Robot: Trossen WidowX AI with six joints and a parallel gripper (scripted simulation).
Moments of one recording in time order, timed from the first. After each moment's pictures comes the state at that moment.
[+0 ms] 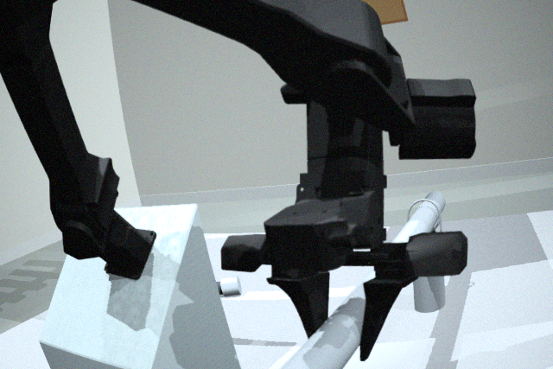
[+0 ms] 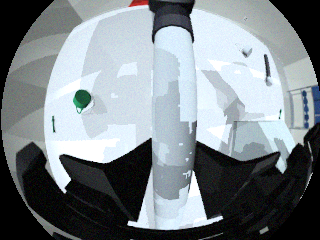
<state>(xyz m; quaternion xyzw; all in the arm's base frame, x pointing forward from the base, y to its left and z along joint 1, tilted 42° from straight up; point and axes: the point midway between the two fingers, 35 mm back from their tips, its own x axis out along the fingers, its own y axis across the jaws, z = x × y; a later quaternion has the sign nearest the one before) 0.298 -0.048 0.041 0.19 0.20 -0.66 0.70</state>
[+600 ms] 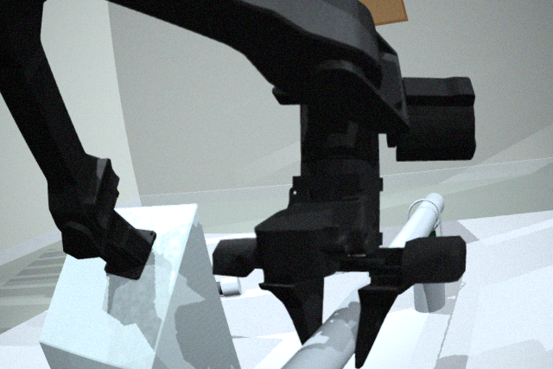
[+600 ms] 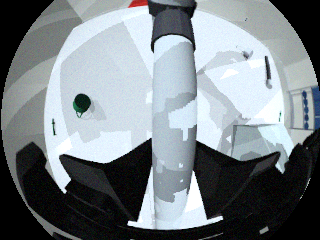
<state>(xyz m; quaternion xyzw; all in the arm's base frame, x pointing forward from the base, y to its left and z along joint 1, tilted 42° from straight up) 0.299 -0.057 0.050 0.19 0.20 -0.66 0.70</state>
